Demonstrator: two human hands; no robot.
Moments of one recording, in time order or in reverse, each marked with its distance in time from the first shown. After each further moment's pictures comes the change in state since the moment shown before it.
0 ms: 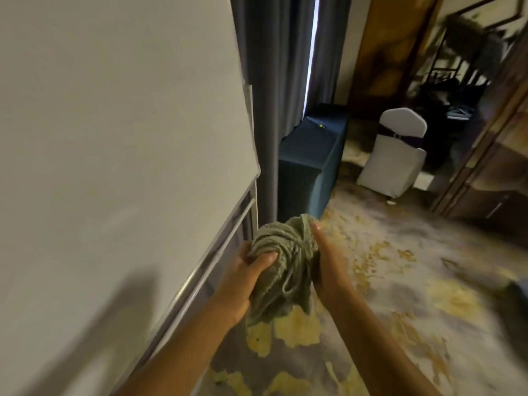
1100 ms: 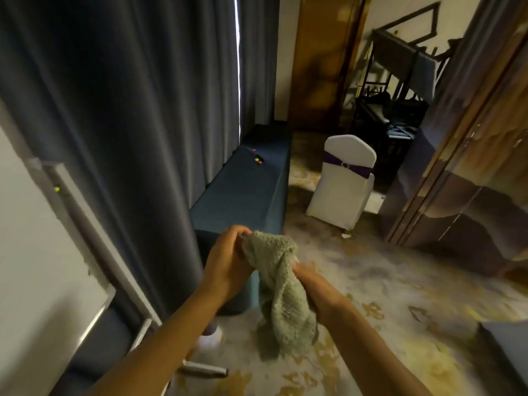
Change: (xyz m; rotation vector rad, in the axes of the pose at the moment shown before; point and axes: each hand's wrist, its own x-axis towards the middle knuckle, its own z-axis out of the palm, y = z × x) left_hand 0.649 0.103 0.217 0.680 -0.051 0.366; right_hand 0.551 -0.198 -0.180 -0.239 -0.113 0.083
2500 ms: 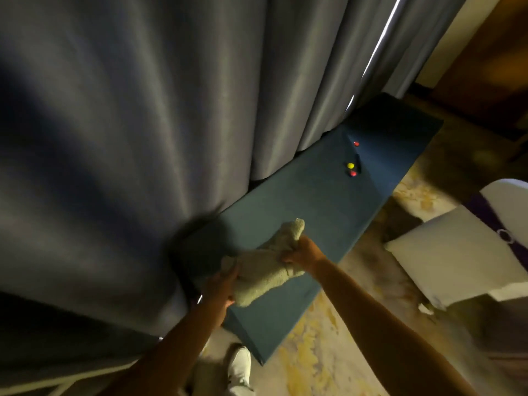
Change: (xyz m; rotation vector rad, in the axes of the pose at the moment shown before) left_hand 0.424 -0.277 0.086 -0.798 0.524 -1.036; right_hand 0.695 -0.025 -0.089 -0.975 -0.266 0.234
